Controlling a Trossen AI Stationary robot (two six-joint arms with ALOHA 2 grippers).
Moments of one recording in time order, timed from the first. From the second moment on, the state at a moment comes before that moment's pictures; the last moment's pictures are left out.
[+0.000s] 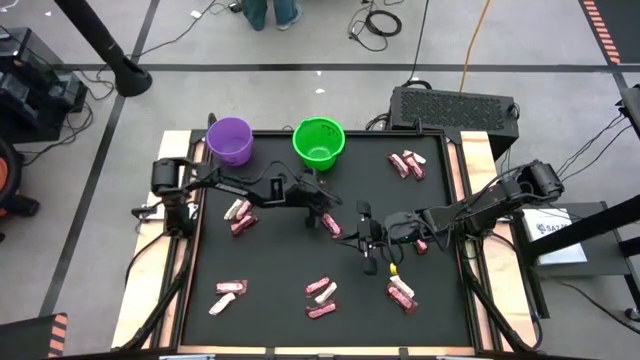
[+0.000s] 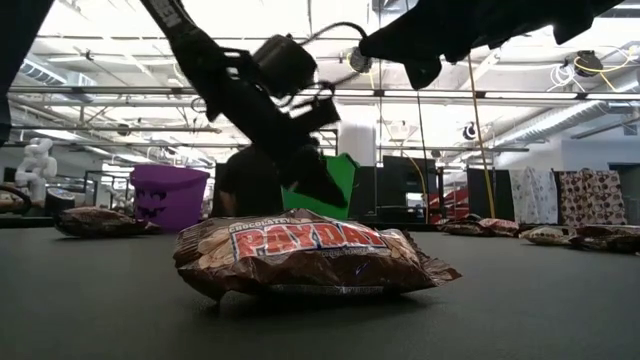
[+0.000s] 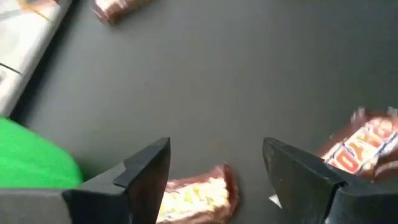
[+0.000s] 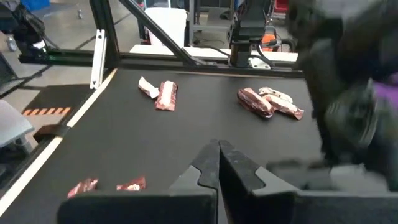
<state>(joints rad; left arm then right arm) 0.15 1.88 0.98 0.22 -0.10 0.30 0.26 1.42 0.71 0.43 0.19 0.07</state>
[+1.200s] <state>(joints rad) 0.19 1.99 1.07 0.09 -0.07 0.30 0.26 1.42 0.71 0.40 0.19 0.07</state>
